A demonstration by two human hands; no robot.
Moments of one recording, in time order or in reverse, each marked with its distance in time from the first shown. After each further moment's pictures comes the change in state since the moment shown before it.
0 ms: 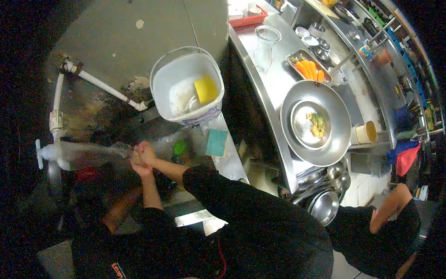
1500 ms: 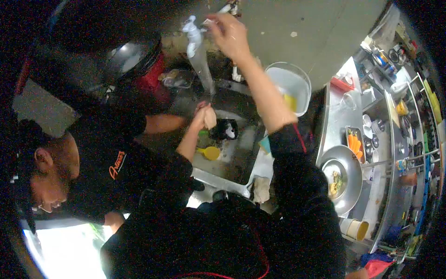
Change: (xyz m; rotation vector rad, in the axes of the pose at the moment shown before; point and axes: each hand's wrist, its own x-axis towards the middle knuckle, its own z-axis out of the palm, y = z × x) left_hand -0.023 0.023 -0.033 0.550 0.133 -0.036; right_hand -0.006 -0.396 -0.055 -0.221 -0.254 -1.172
